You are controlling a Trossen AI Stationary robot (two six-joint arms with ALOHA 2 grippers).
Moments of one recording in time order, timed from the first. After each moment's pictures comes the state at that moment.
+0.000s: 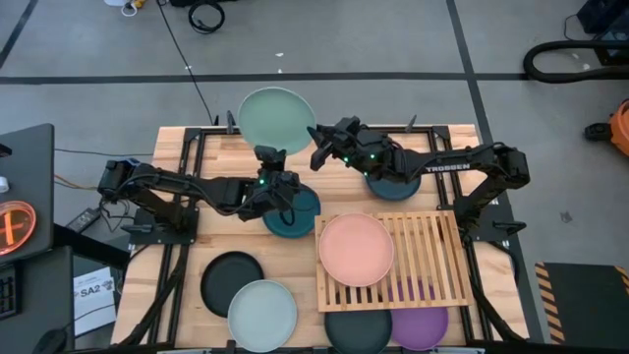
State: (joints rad) left arm -0.12 1.49 1.15 -0.31 -1.27 0.68; right arm -0.14 1.56 1.18 0.37 0.53 0.20
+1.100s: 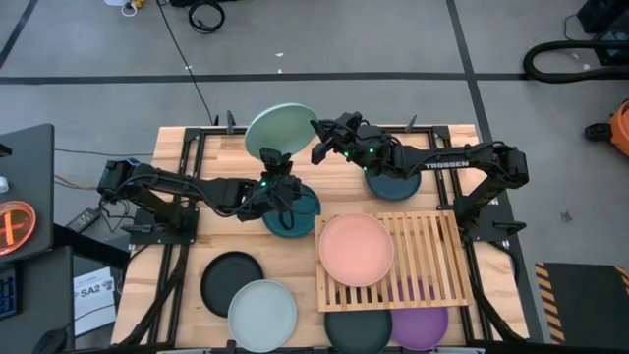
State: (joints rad) left arm -0.11 1.49 1.15 -0.30 -1.15 0.66; right arm -0.18 1.56 1.18 0.38 0.55 0.18
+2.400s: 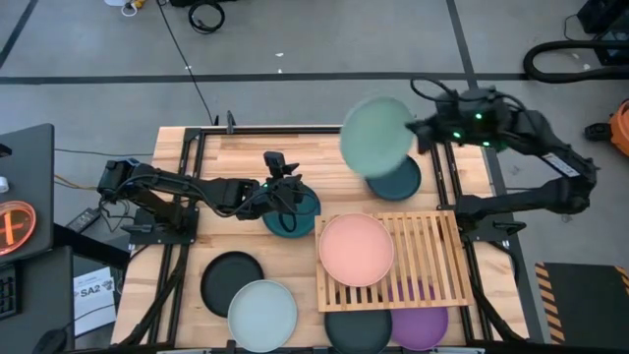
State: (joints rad) left arm -0.12 1.49 1.15 -0.31 -0.93 0.45; right arm -0.35 0.95 1.46 -1.07 0.14 0.54
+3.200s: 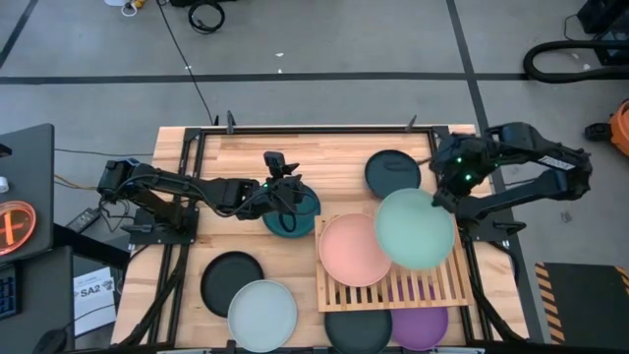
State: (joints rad) left arm -0.11 1.49 1.15 -0.31 -0.93 0.45; right arm -0.06 0.95 1.36 -1.57 -0.29 0.75
